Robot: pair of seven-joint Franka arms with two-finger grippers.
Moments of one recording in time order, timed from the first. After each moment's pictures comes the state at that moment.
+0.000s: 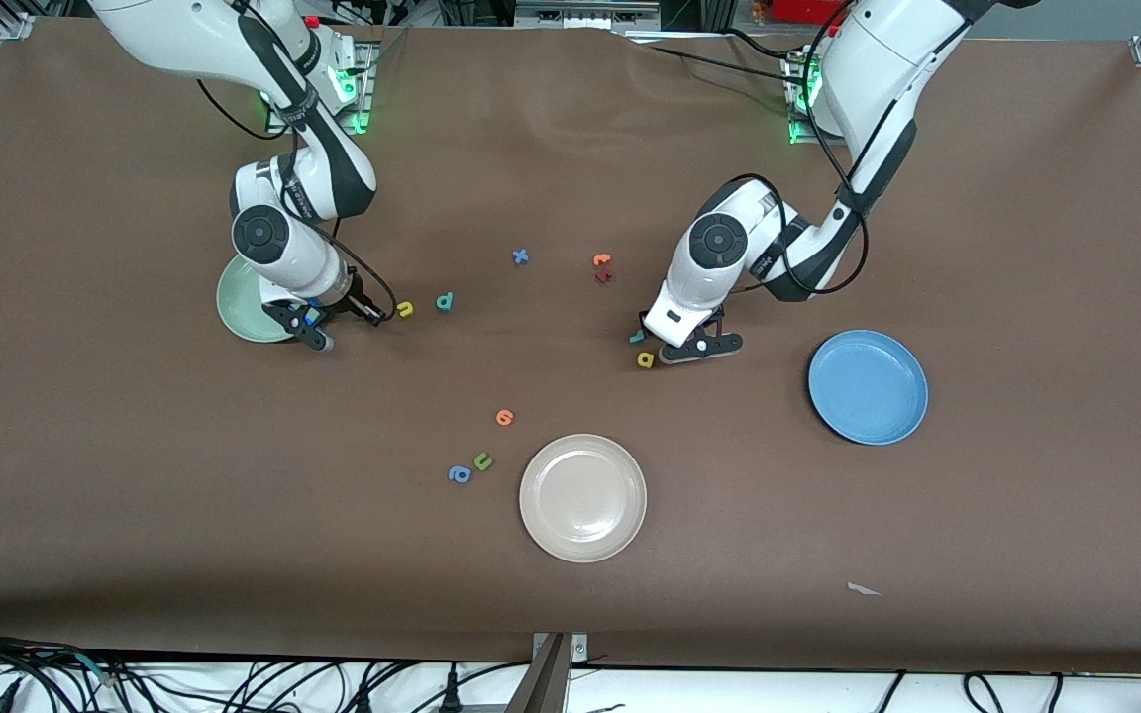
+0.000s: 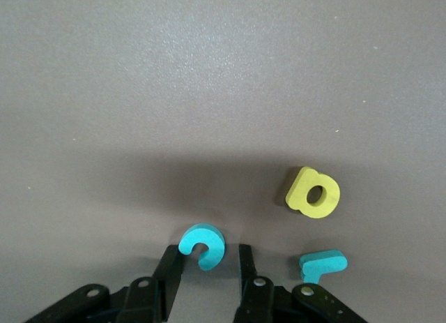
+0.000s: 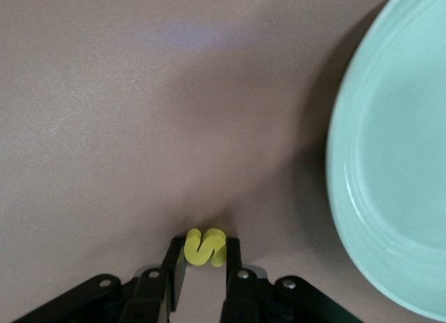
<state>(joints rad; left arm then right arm) -0.26 0.58 -0.35 -2.01 0.23 2.52 -0.94 0.16 0.36 0.16 -2.34 0.02 2.61 0.92</state>
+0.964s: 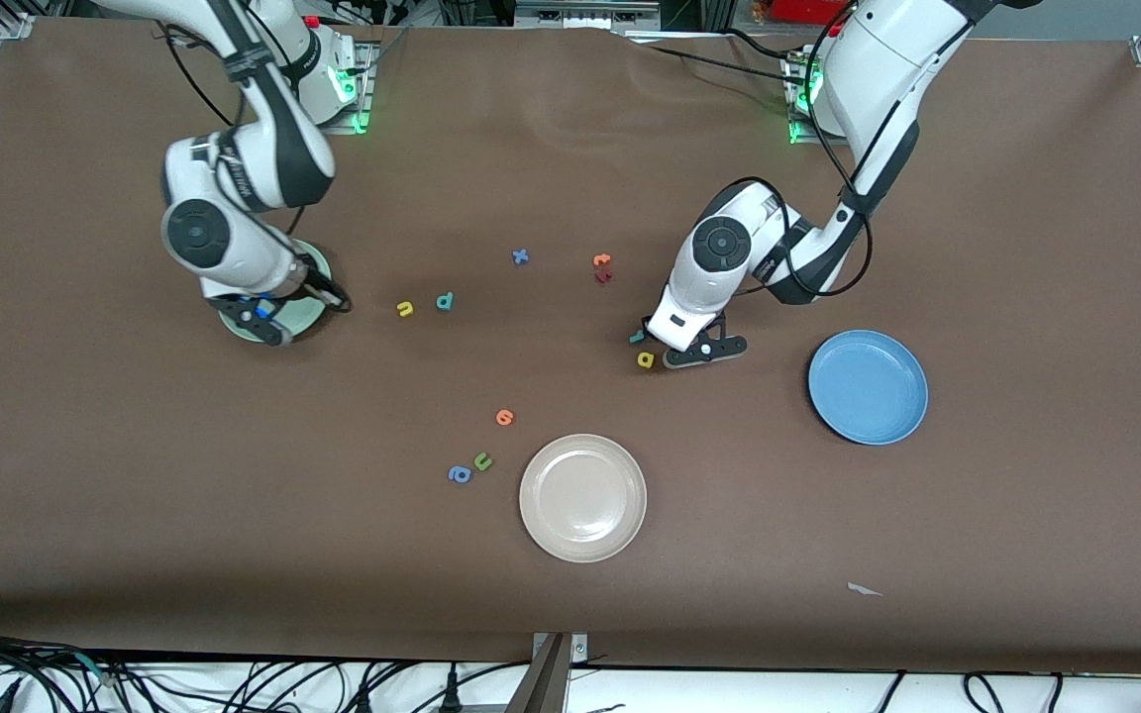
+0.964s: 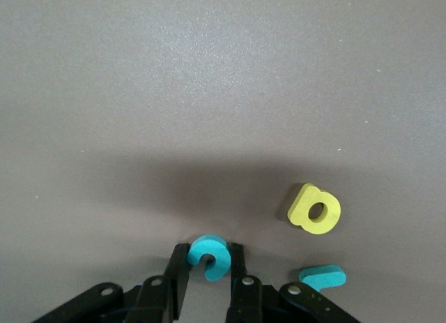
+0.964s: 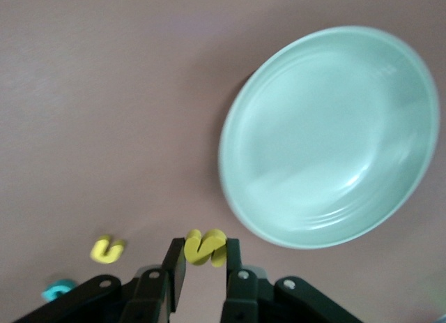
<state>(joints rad) -0.26 0.59 -0.34 -2.00 0.23 2.52 -0.96 0.16 0.19 0.04 -2.21 0.02 2.14 0.74</state>
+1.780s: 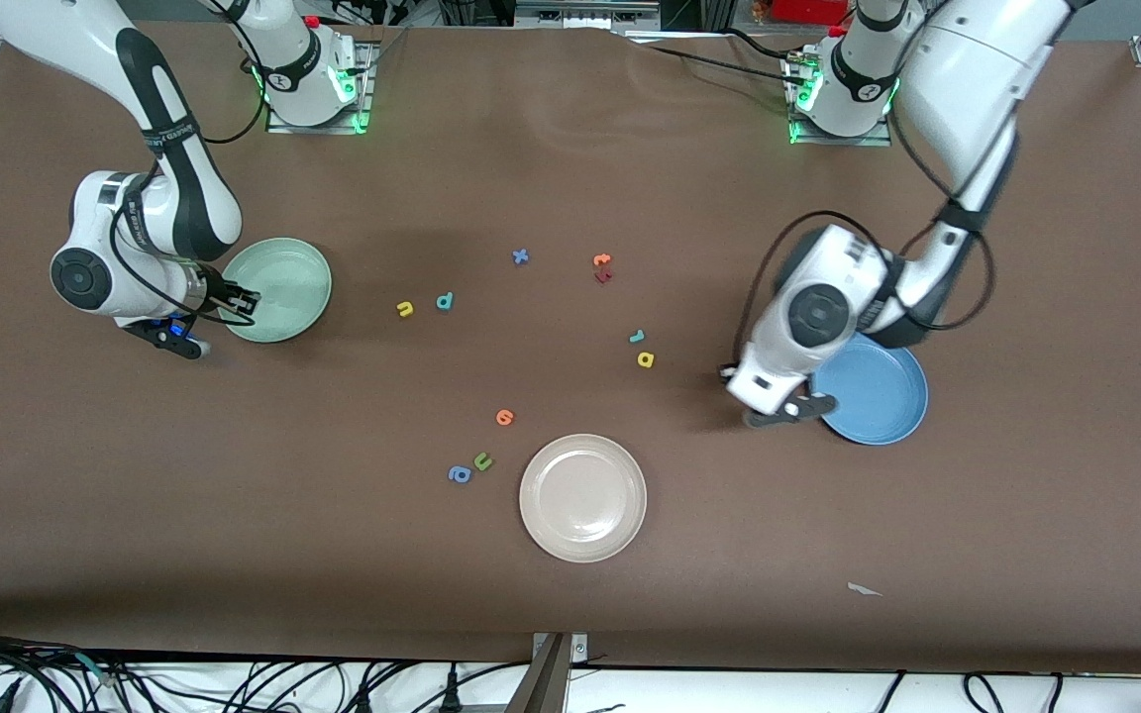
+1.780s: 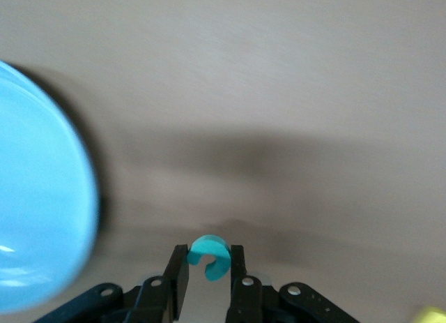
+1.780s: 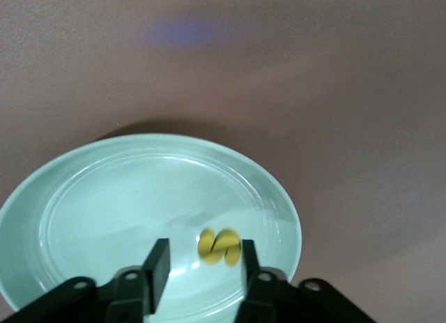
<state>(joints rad) -0.03 0.59 -0.33 -1.80 0.23 2.21 -0.64 0.14 0.32 -0.20 -2.23 0.02 2.18 0.34</state>
